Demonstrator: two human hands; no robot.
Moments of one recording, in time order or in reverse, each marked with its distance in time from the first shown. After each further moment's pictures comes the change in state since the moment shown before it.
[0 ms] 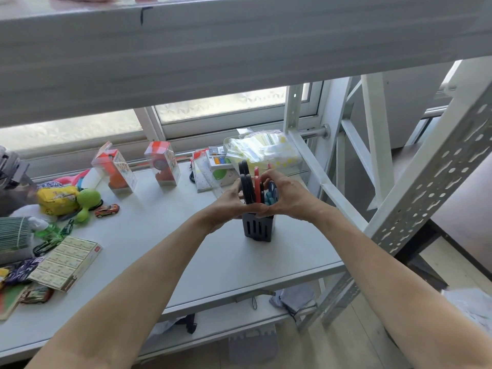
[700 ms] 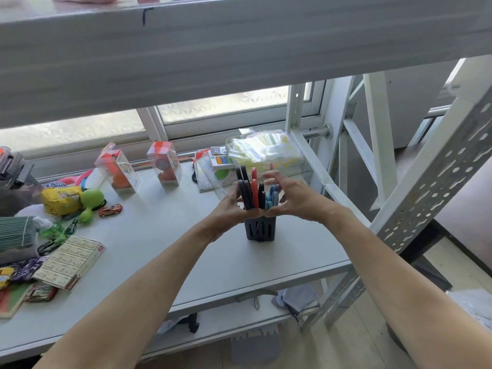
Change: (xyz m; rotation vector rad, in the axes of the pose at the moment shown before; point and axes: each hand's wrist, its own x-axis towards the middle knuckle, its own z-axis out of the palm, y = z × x) left_hand -0.004 -0.021 0.005 -0.035 0.107 0.071; right_hand -0.002 0.010 -0.007 0.010 -0.094 0.001
